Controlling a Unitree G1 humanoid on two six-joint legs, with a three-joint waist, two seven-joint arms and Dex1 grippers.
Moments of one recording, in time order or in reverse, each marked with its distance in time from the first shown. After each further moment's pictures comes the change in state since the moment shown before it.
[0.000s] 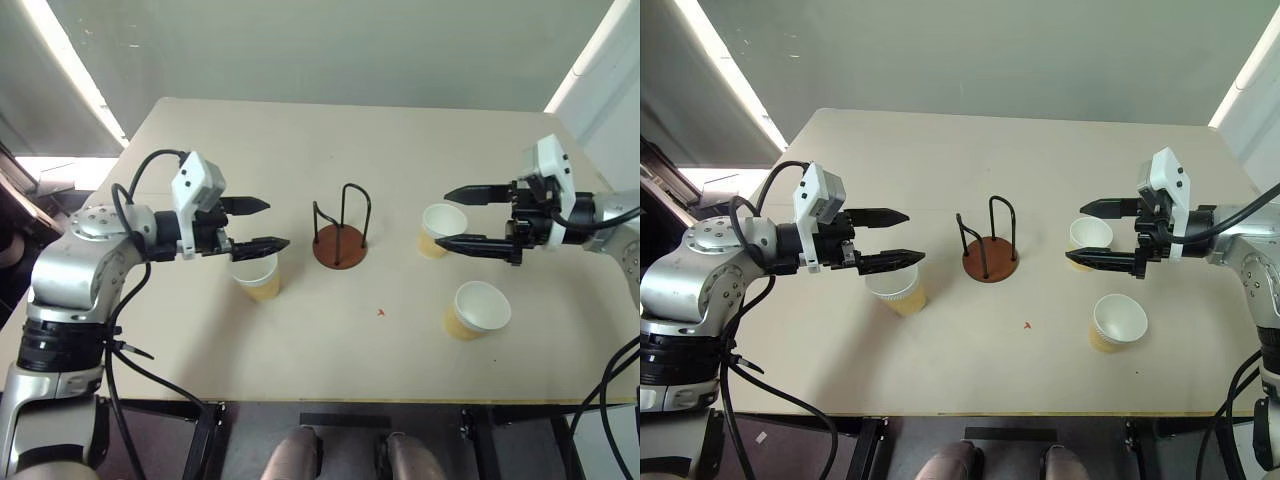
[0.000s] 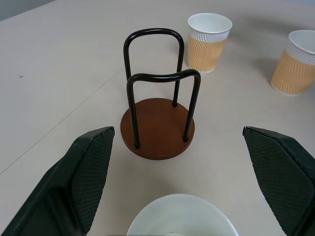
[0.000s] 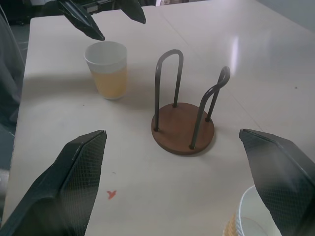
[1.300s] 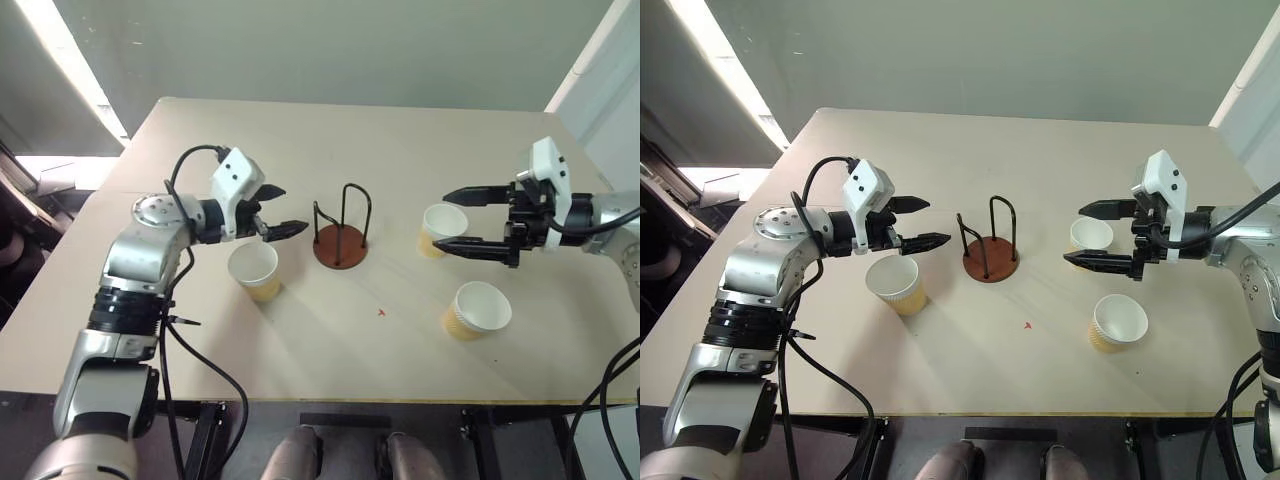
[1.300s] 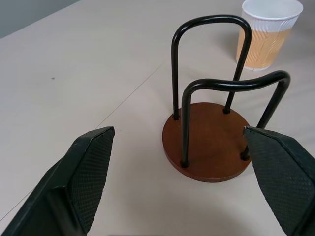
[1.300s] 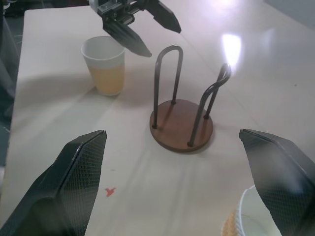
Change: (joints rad) left arm -0.181 -0.196 -0.136 0.303 0.238 -0.188 0.102; right arm 0.013 -0.001 -0.003 -0.042 -0.007 0.021 -0.027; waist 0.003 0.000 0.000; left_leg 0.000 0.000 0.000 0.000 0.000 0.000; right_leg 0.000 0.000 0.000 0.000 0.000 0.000
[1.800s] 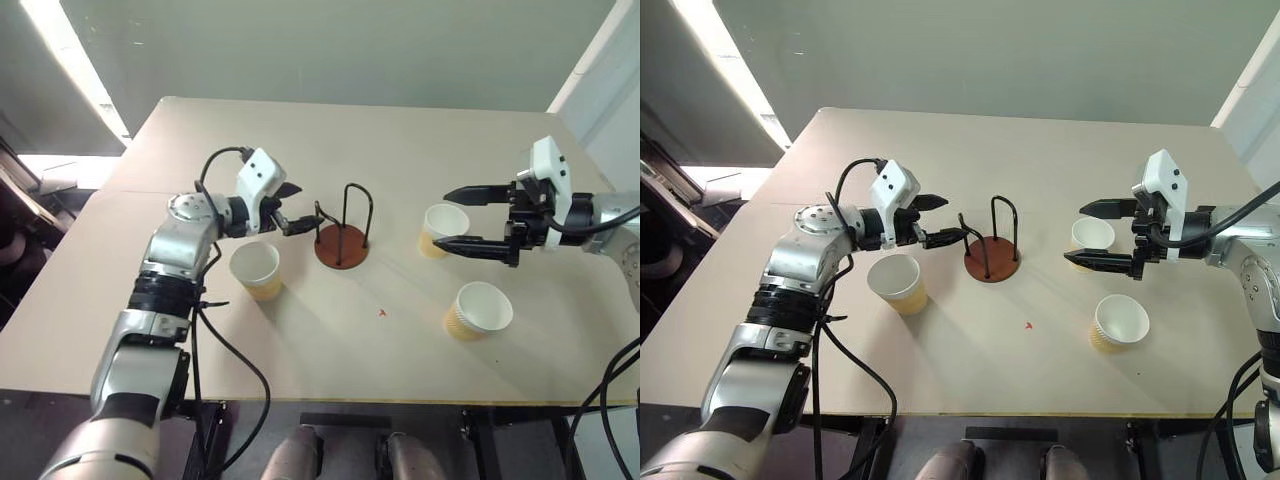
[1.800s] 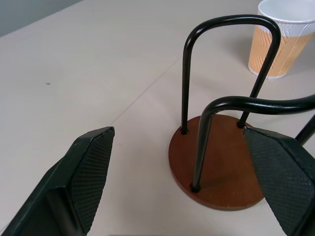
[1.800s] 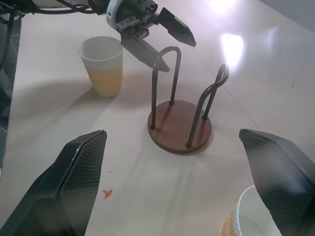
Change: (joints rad) left arm -0.092 -0.126 -0.030 0.209 0.076 -0.115 0.012; right arm 0.000 0.000 0.000 0.000 -0.001 0.000 -0.007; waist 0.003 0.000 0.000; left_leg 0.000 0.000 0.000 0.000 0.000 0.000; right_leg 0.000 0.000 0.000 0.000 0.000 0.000
